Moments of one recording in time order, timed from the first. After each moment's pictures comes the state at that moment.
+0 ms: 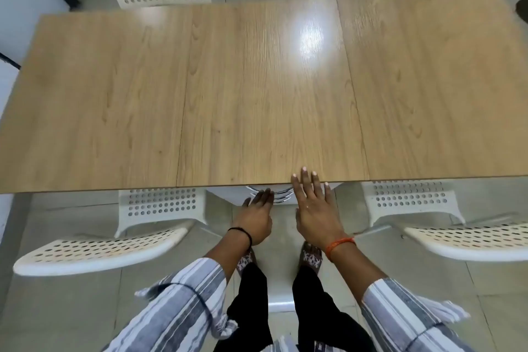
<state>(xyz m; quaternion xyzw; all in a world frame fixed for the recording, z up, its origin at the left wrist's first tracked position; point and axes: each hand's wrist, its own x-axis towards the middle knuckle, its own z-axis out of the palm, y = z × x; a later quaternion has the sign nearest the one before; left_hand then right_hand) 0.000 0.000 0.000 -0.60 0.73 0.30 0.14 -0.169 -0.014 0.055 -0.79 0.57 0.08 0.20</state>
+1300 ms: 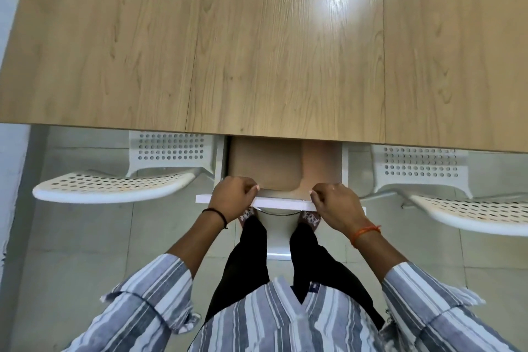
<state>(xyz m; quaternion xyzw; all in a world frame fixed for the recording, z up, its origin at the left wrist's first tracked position) 0.038 0.065 0.034 -0.72 0.60 0.34 -0.03 -0.215 0.030 0.033 -0.77 0.58 0.08 0.28</state>
